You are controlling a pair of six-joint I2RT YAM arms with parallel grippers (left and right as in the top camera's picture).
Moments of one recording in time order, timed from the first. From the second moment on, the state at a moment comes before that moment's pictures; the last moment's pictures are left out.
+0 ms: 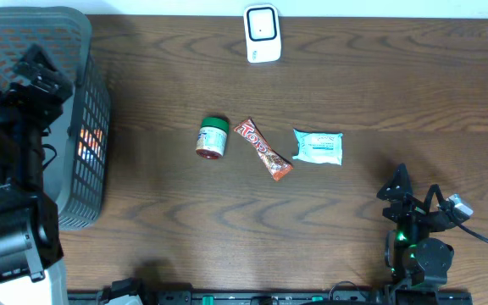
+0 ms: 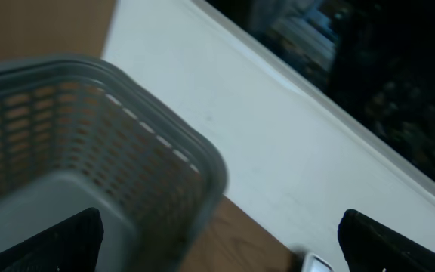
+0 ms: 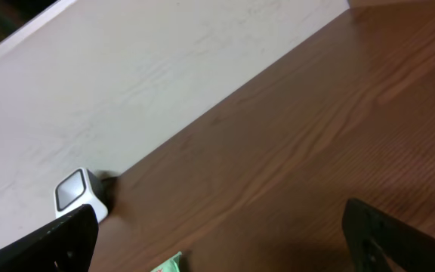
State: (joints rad) left arm 0.28 0.98 1.34 -0.57 -0.03 -0.56; right arm -0.06 0.04 0.01 -0.05 0.20 0.58
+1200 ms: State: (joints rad) left arm 0.53 1.68 1.34 -0.82 0.04 -0.44; right arm -0.06 0.04 0.01 -0.05 0.20 0.58
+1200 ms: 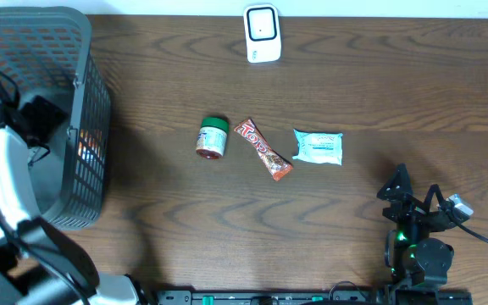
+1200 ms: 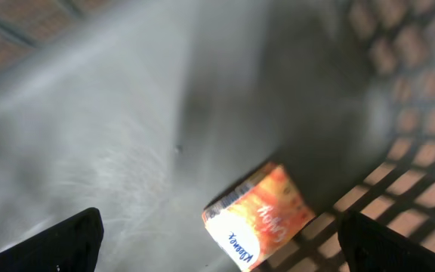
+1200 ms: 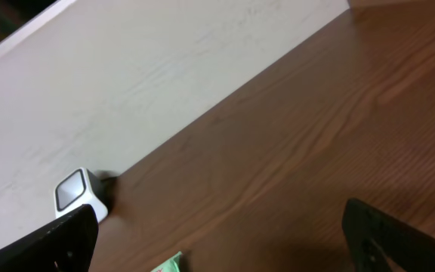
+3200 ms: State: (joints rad) left arm 0.39 1.22 1.47 -0.91 0.39 -0.49; right arm -0.06 0.04 0.01 -0.05 0.20 0.58
